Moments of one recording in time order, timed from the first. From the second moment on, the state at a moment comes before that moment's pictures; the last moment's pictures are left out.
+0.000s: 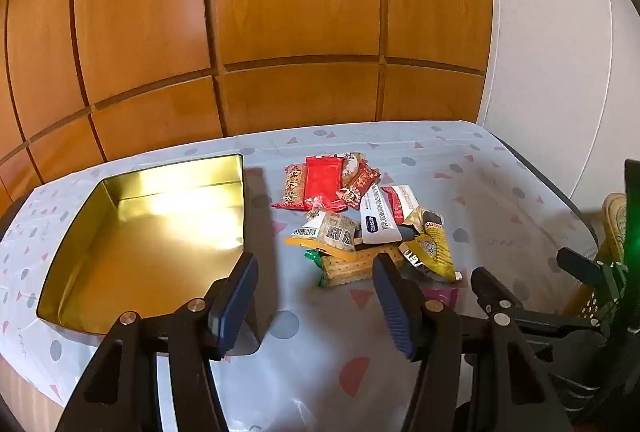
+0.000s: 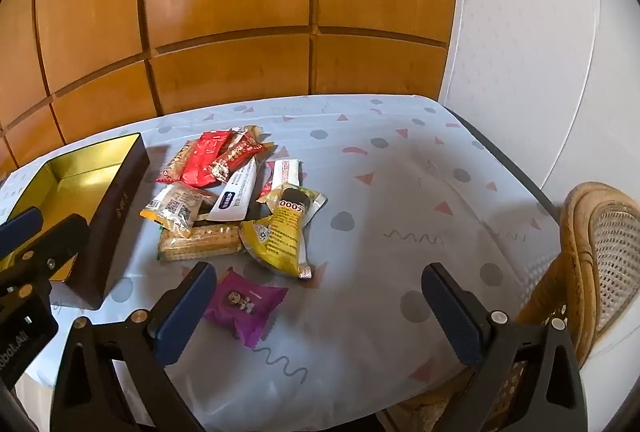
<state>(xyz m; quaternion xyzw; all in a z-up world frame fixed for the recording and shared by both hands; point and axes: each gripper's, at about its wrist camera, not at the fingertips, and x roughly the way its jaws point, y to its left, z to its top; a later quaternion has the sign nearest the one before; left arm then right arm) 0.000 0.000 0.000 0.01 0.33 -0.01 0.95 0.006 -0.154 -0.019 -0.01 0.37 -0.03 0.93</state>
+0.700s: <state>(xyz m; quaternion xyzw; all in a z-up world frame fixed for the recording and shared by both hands) 0.004 0.007 -0.011 0.01 0.35 -0.01 0.94 0.008 -0.151 -0.019 -0.01 0.37 -0.01 0.93</state>
